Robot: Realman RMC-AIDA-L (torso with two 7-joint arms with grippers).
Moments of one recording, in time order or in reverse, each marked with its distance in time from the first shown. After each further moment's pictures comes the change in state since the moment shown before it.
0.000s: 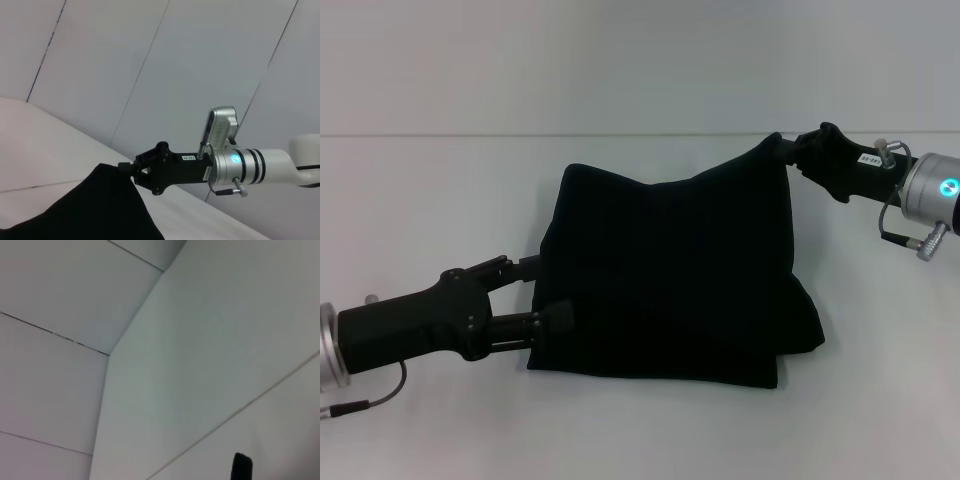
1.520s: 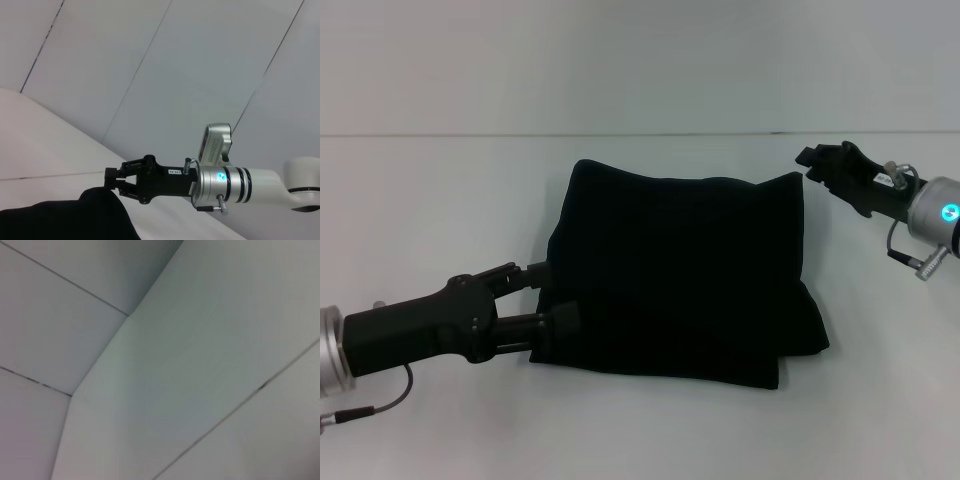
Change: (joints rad) left arm -0.008 0.002 -0.004 -0.023 0.008 0.014 -0.051; right arm -0.032 0.034 0.001 0.038 0.129 0.163 -0.175
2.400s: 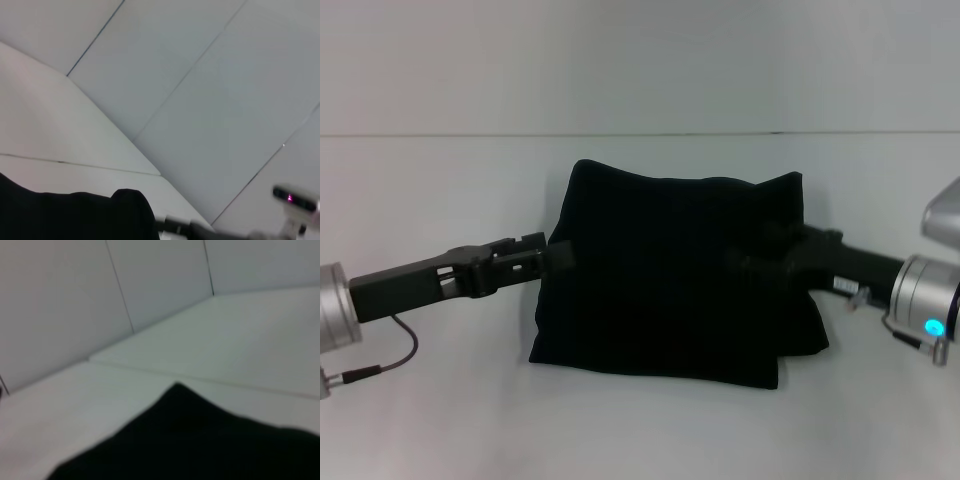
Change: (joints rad) left arm -0.055 0.014 -0.021 -0.001 -0.008 -0.094 -0.283; right arm -0.110 0.030 -0.023 -0.022 -0.137 -0.332 -0.931
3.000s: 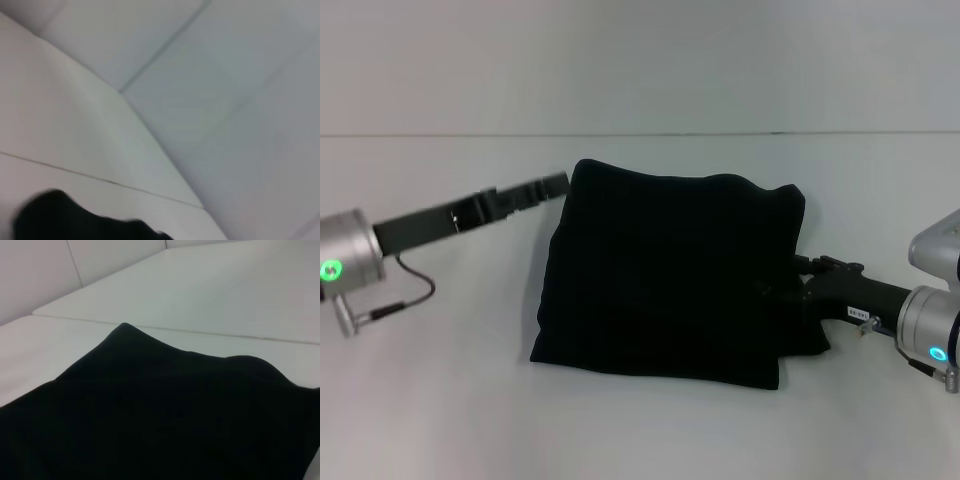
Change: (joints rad) left arm -0.088 0.004 -0.035 -0.037 -0.009 -0.222 -0.168; right arm -0.014 -0.002 -0.004 0.071 0.002 0.166 -0.050
